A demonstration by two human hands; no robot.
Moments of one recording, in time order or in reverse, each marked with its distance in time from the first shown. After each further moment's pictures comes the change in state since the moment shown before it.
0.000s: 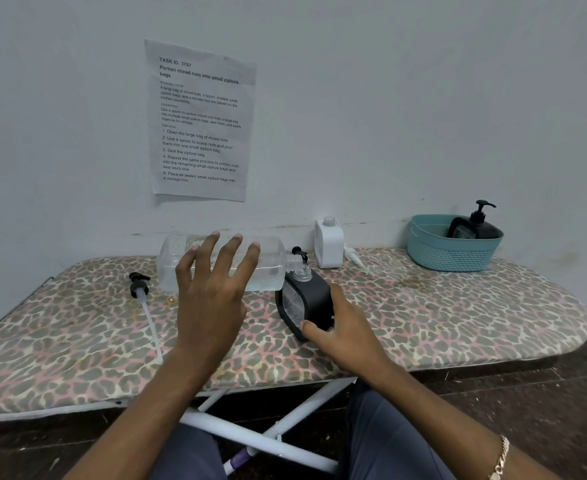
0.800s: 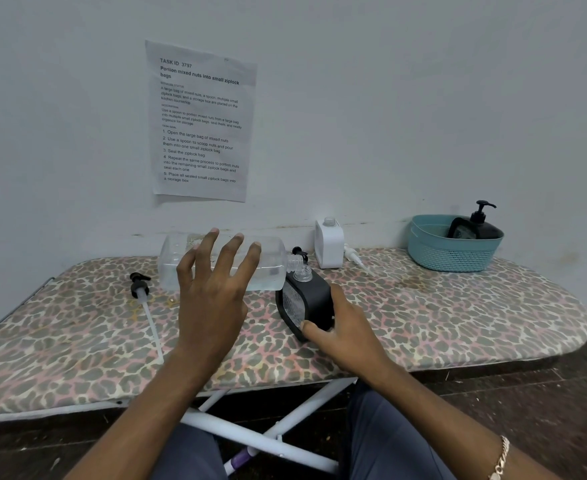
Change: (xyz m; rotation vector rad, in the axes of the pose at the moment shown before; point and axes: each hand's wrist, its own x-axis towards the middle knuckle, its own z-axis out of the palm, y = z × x) left_hand 0.001 0.001 -0.002 0.002 0.013 -0.009; right_hand -0.001 -0.001 0.000 -0.002 -0.001 -0.010
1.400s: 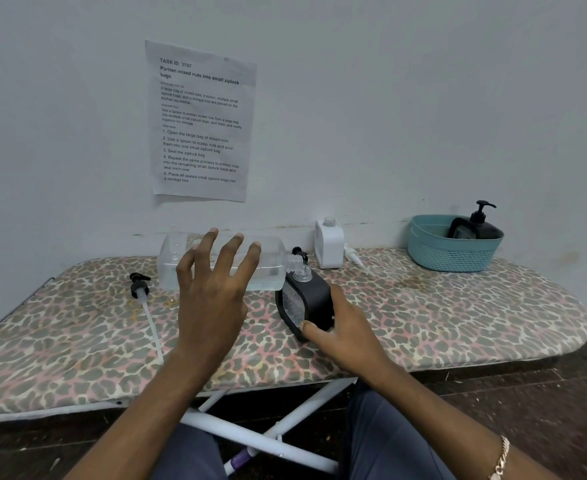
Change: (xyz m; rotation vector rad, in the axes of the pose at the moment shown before) left_hand 0.001 0.000 0.000 0.000 -0.007 -0.002; right_hand -0.001 -0.001 -0.001 -0.006 0.000 0.002
